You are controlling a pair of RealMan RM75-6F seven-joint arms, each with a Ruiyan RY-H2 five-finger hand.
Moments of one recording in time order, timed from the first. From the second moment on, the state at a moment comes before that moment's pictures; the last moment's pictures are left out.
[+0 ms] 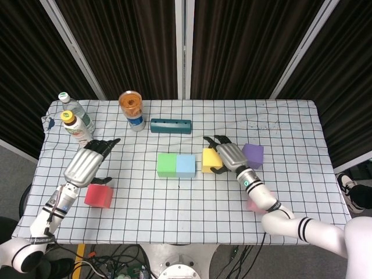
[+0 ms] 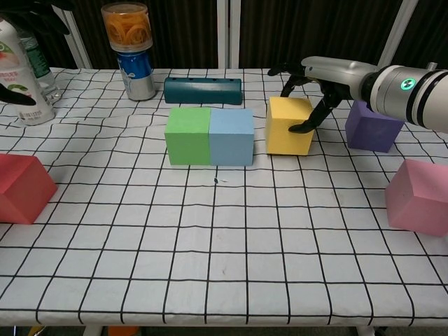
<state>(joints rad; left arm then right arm) -0.58 -1.16 -0.07 -1.76 1.35 1.19 0.19 0.85 -1.55 0.22 -1.35 -1.07 0.76 -0.05</state>
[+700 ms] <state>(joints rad) -0.55 -1.16 -0.08 -1.73 1.39 1.18 0.14 0.88 -1.60 0.22 -1.39 -1.01 0.79 -0.19</state>
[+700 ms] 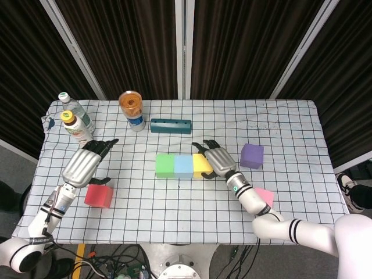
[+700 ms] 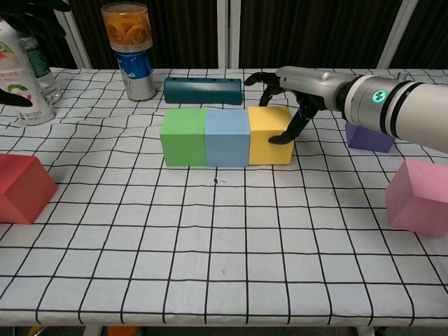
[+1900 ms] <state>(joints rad) -0.54 -1.15 -0.10 -1.73 1.41 1.16 0.14 0.88 -1.57 0.21 -1.46 -0.98 0.81 -0.22</state>
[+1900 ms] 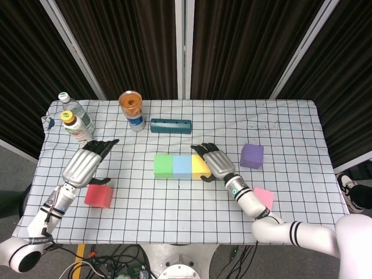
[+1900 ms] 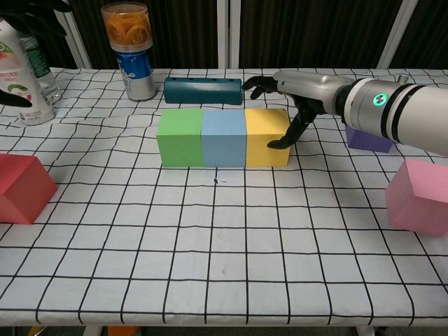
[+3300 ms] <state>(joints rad) -0.38 -1.15 0.05 -1.76 1.33 1.06 0.23 0.44 -0.99 0.13 -1.70 -1.38 1.15 0.26</state>
